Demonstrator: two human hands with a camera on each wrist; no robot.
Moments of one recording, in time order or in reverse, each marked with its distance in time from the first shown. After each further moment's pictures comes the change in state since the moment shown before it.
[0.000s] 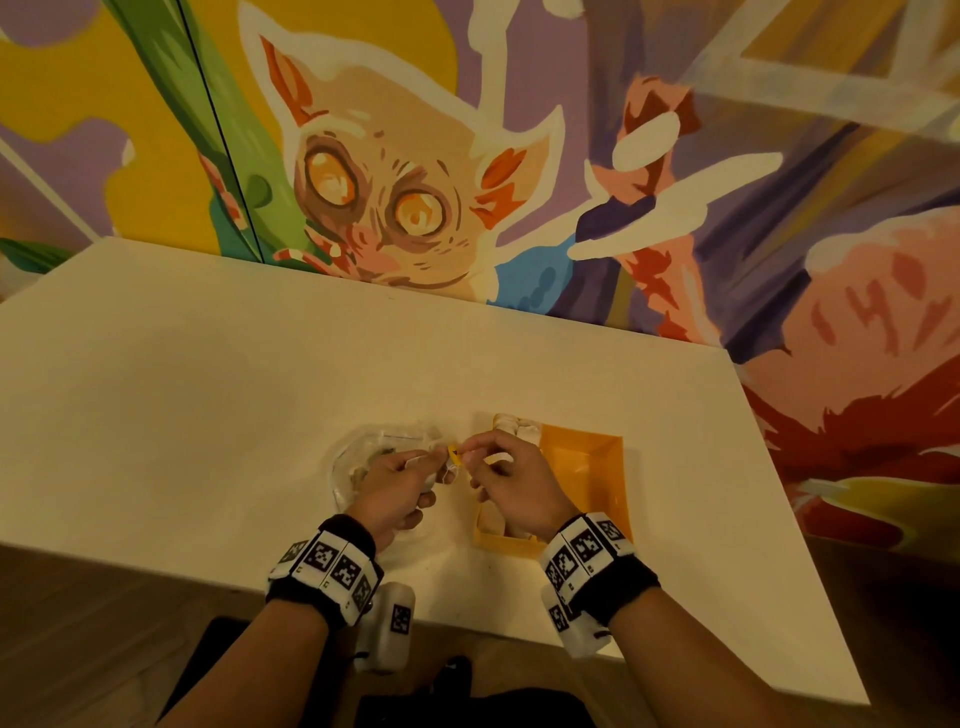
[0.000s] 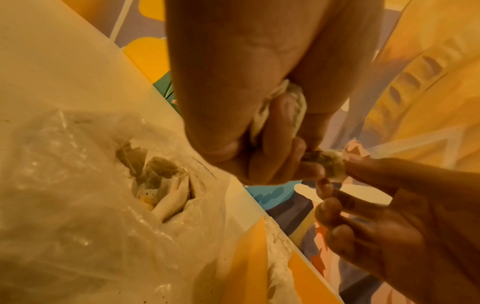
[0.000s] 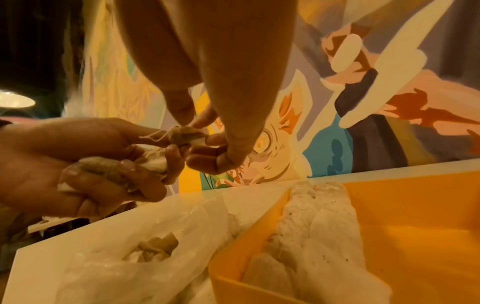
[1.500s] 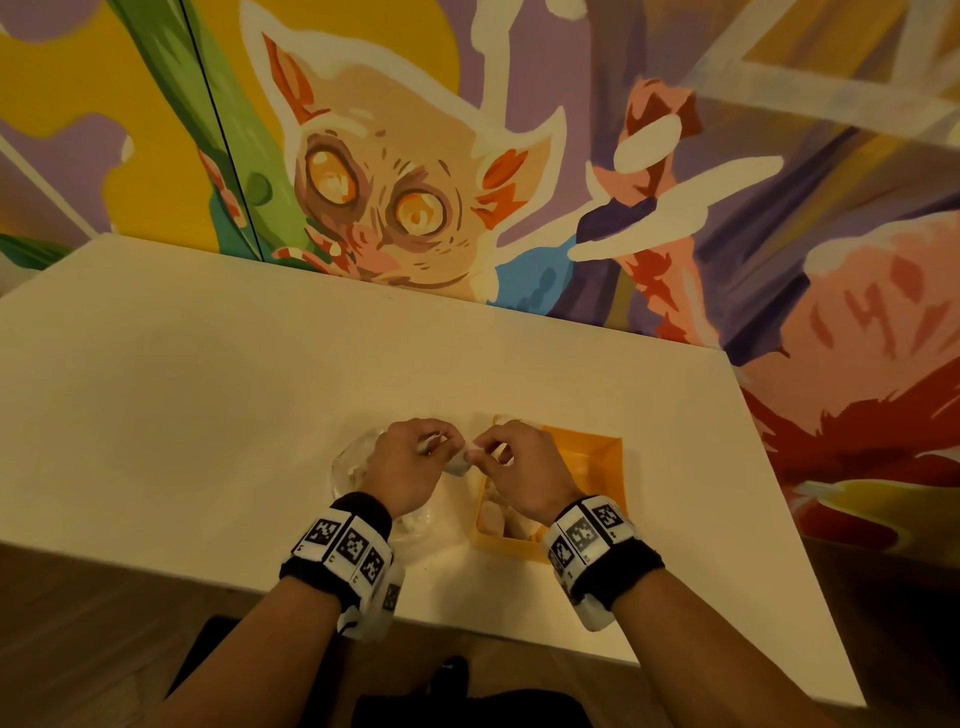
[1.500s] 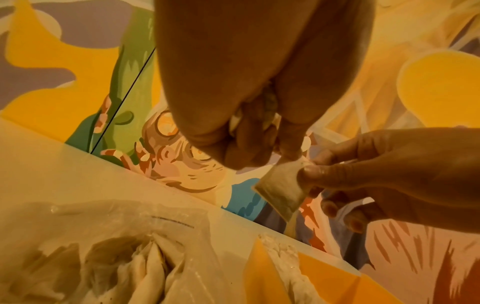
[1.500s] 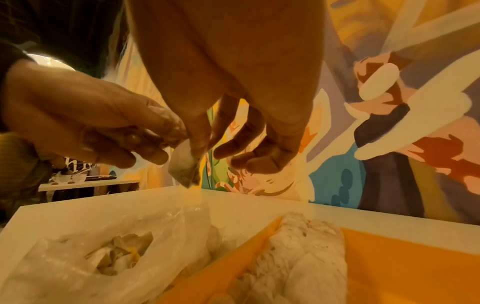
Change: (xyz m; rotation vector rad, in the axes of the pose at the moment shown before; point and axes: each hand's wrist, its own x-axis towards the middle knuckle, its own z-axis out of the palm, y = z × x) left_hand 0.015 0.017 0.008 0.506 0.117 0.461; right_hand 0.014 -0.011 -0.016 -0.641 0.029 -0.181
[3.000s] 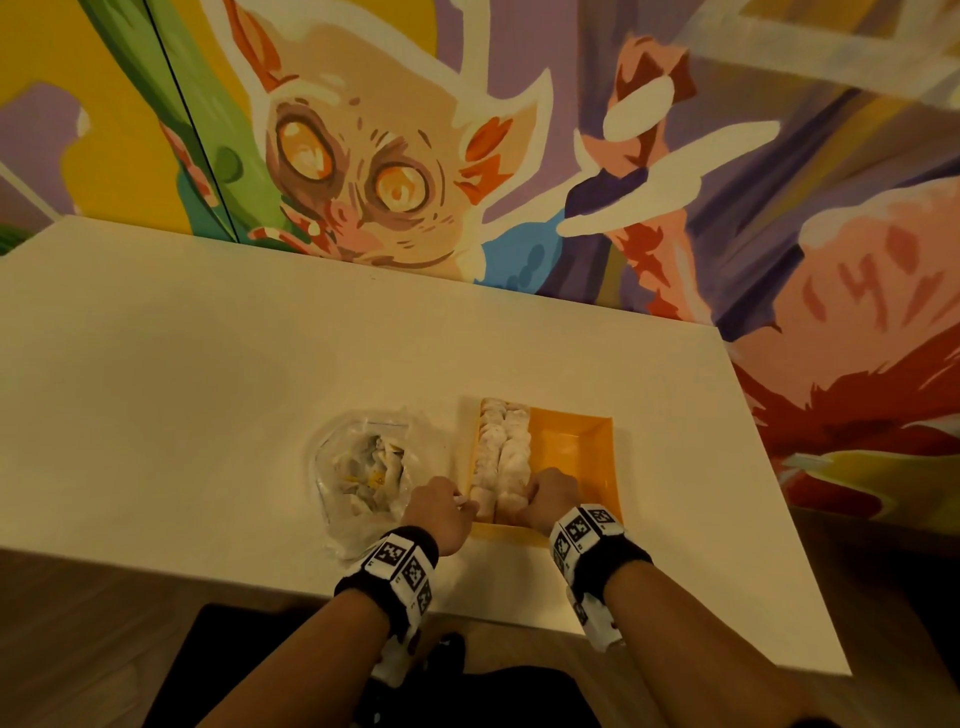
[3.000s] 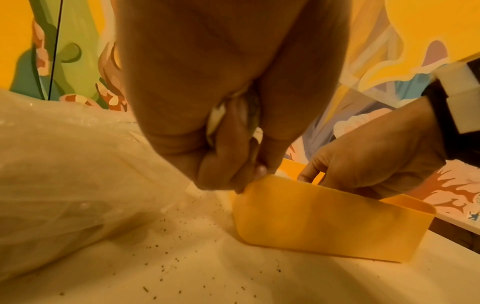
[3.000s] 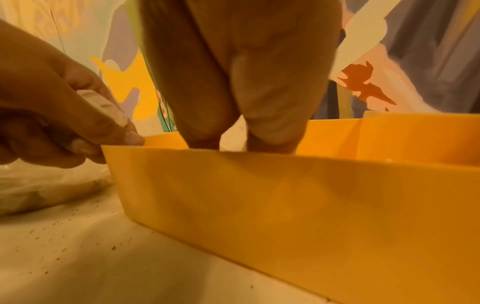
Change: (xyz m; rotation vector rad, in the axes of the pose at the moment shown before) left_hand -0.019 -0.056 0.073 0.497 -0.295 -0.345; right_hand -0.021 0.079 0.027 -0.261 -0.253 0.644
